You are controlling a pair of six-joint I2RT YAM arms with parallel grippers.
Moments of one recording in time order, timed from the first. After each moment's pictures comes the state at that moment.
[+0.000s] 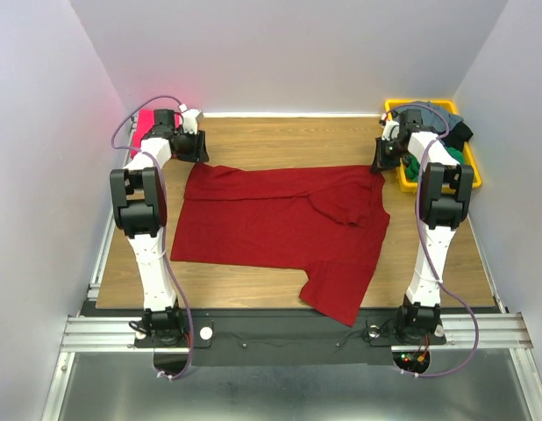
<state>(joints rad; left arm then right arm) 0.05 2.21 1.76 -0.41 0.47 0.19 -0.10 2.33 1.94 -0.75 -0.40 -0.10</state>
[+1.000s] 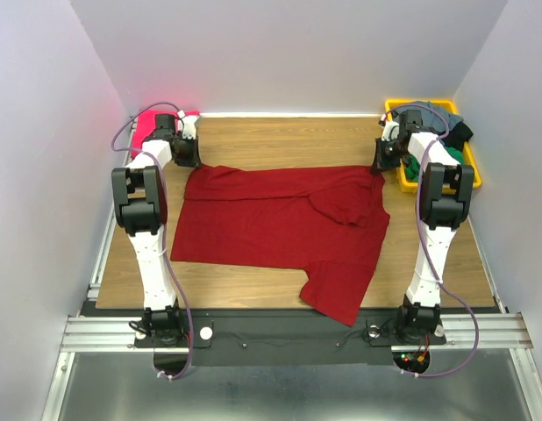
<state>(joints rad) 0.06 2.26 1.76 -0.43 0.39 0.16 -0.10 2.32 1.92 -0.73 -0.40 -0.12</state>
